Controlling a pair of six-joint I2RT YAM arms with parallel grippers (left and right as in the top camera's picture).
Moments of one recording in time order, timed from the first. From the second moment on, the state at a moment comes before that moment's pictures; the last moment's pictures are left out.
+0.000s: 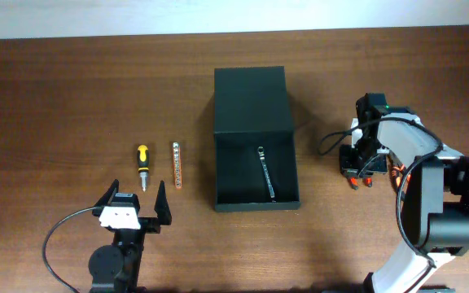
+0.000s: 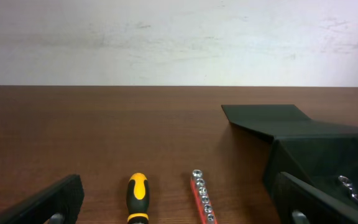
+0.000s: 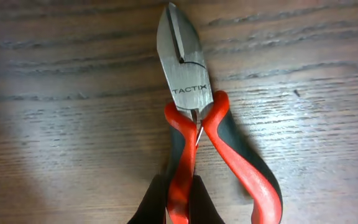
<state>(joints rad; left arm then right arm) -0.04 0.02 0.01 -0.08 0.03 -0.04 -0.05 1.92 1.21 -0.96 -0.02 0.08</state>
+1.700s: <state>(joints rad) -0.04 0.02 0.01 -0.08 0.03 -0.04 0.73 1.92 2.02 -1.43 -0.04 0.08</state>
